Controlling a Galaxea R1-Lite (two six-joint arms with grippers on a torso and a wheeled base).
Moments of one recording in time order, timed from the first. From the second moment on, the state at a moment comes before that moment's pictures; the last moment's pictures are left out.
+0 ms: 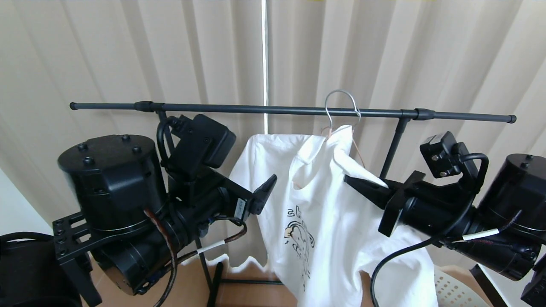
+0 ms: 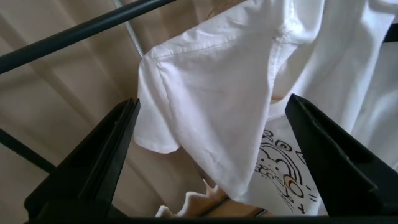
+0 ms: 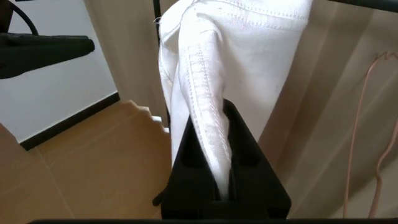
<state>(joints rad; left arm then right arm) -0.78 1.60 -0.68 -0.83 0.30 0.25 0.55 1.60 -0.47 -1.07 0.19 0.05</state>
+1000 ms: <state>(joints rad) -0.39 1.53 -0.52 -0.84 -0.34 0.20 0.24 1.48 -0.36 -1.07 0.89 0.05</state>
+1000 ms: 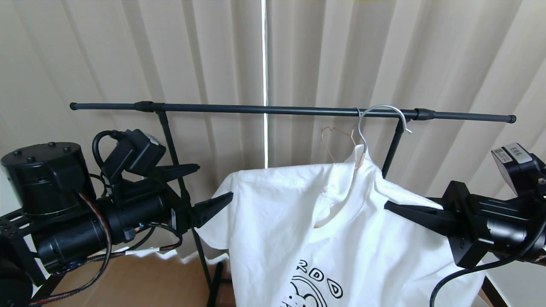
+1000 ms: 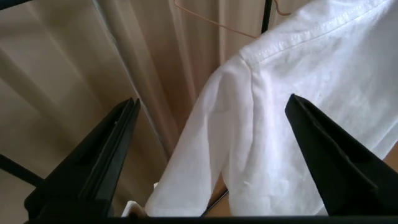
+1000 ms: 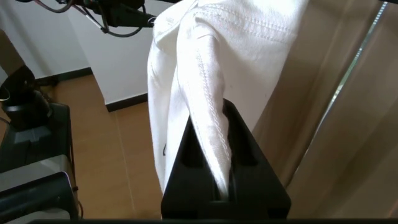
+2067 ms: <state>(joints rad) -0.31 1.68 -0.48 -0.98 -0.38 0.15 0.24 1.41 -0.35 -1.07 0.92 0.05</state>
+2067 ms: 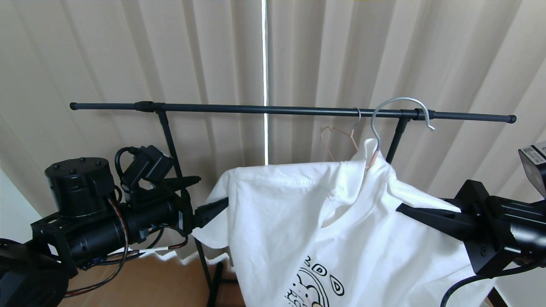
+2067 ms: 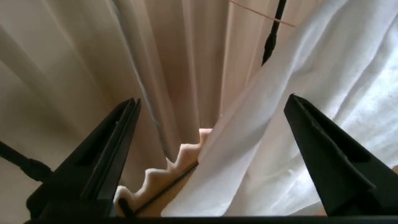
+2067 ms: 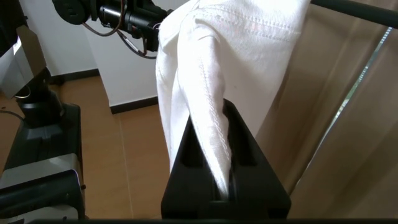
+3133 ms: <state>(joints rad) -0.25 1.60 -0.41 -0.98 -0.38 0.15 0.24 1.41 -0.35 -1.07 0.92 0.06</state>
